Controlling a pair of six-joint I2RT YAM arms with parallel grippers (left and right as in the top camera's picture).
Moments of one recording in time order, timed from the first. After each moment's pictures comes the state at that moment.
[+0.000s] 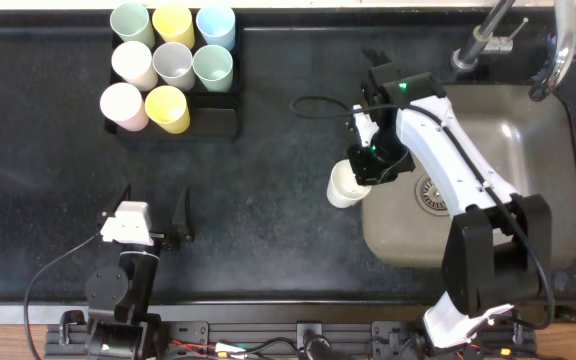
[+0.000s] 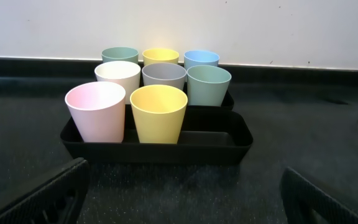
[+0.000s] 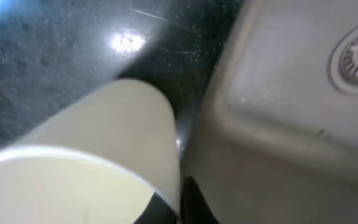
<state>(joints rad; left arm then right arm) -0.09 0.01 0.01 -0.08 0.01 -0.07 0.28 1.84 1.41 -1.29 -0.18 0.01</state>
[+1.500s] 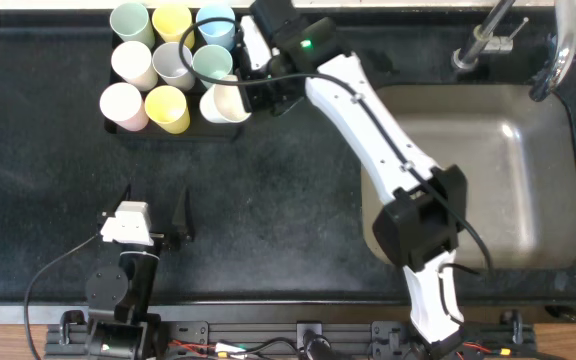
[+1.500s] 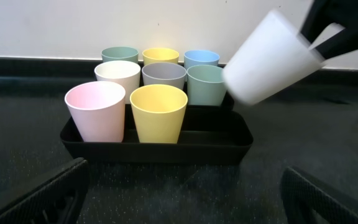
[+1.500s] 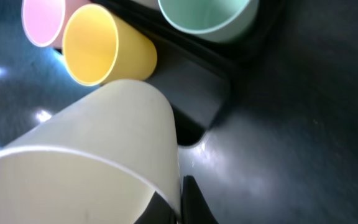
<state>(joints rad) -0.09 0.01 0.01 -0.08 0.01 -0.07 0.57 2.19 2.17 -1.11 -0.39 0.23</state>
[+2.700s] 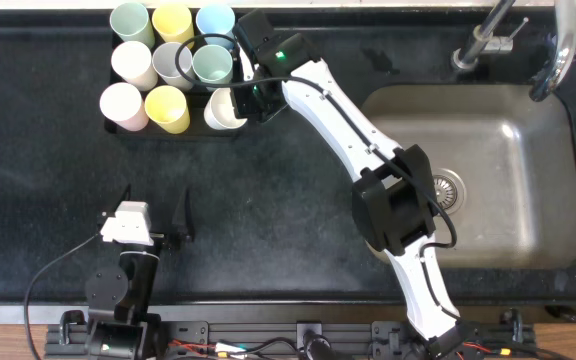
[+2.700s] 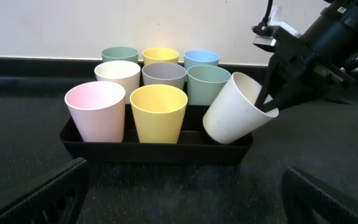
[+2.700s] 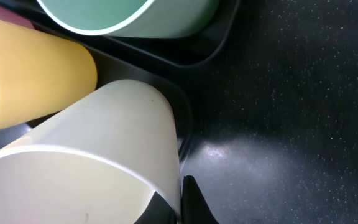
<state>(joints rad) -0.09 0.01 0.01 -0.08 0.01 -0.07 0.59 2.34 2.17 -1.03 -0.30 0.36</state>
